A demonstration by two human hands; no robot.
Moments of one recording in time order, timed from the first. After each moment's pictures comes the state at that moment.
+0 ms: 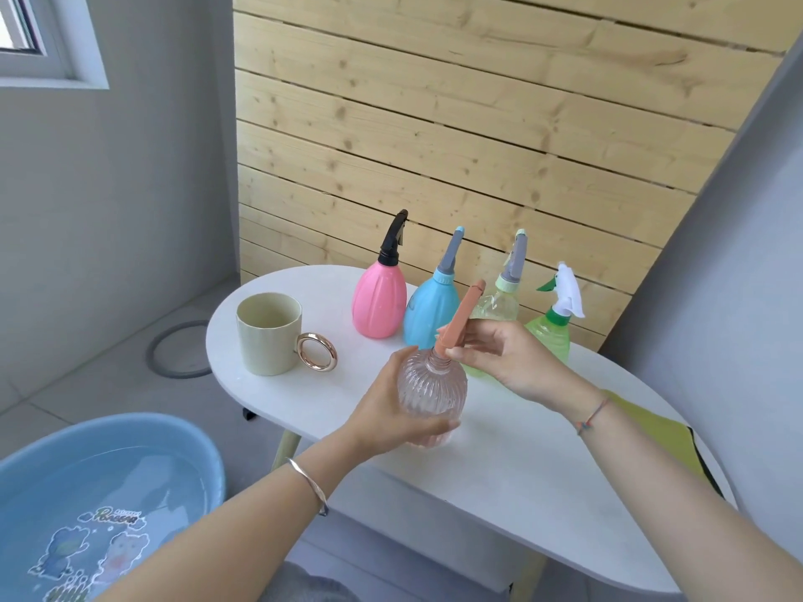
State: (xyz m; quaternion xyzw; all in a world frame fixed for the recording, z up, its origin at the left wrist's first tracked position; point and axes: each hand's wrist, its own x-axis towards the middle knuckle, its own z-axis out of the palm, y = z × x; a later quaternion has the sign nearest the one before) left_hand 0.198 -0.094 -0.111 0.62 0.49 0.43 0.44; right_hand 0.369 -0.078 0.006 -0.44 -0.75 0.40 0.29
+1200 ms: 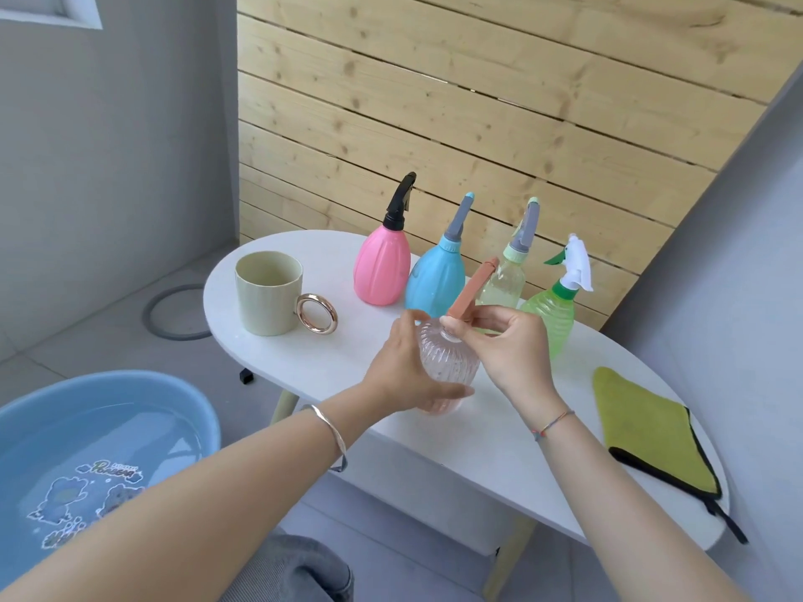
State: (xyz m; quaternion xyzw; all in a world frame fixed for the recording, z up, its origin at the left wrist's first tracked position) left_hand 0.217 -0.092 -0.093 0.66 0.55 0.37 0.34; right_hand 0.350 -0.096 -0.027 -0.56 -0.63 0.25 0.48
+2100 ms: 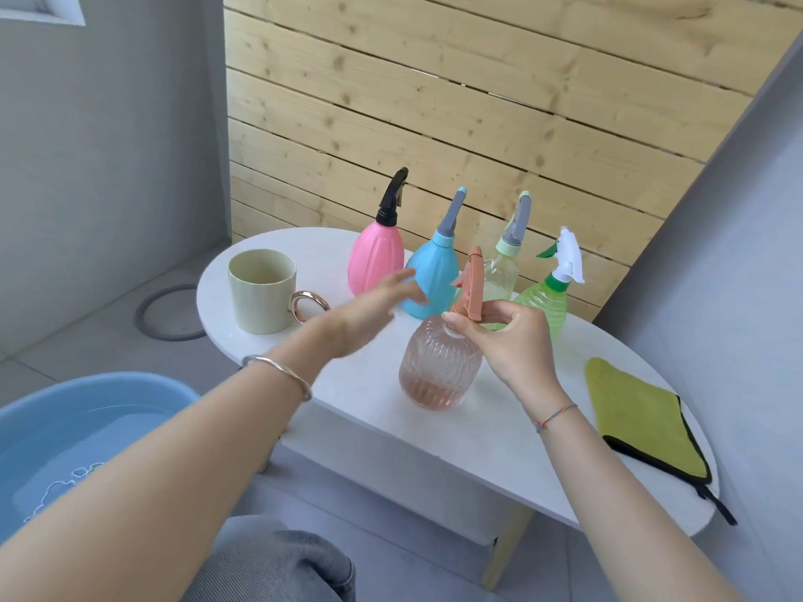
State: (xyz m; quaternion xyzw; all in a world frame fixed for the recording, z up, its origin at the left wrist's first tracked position) left_hand 0.178 -0.065 -0.038 0.56 0.45 0.36 0.59; right_hand 0.358 -0.098 -0.025 -0.58 -0.63 0.23 0.46
